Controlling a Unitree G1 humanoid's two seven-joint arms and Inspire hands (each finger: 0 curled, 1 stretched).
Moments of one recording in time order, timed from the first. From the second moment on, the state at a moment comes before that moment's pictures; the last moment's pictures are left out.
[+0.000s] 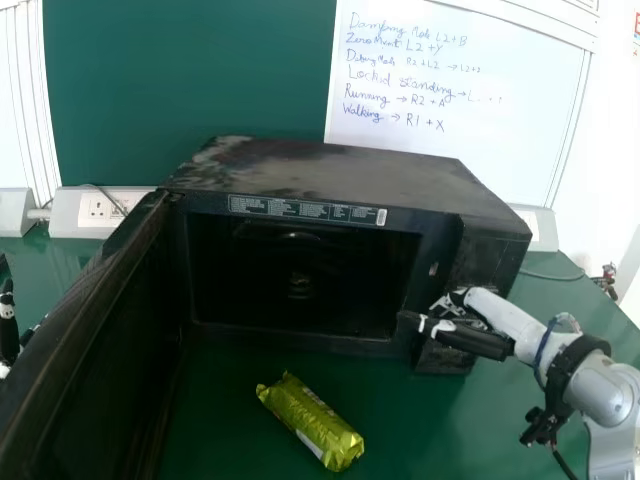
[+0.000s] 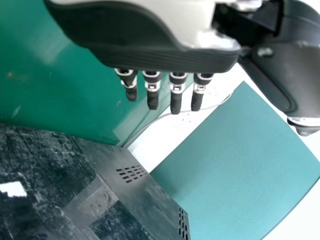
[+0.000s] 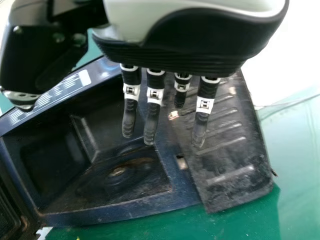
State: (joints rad) left arm 0.03 0.41 0.72 -0.04 -1.00 0.72 -0.23; right arm -0.22 -1.03 -0.07 -0.69 -0.19 0.71 0.73
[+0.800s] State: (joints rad) left arm 0.04 0.40 0.72 -0.05 -1.00 0.72 -0.22; right arm -0.30 -1.06 0.09 -0.88 -0.25 0.94 0.75
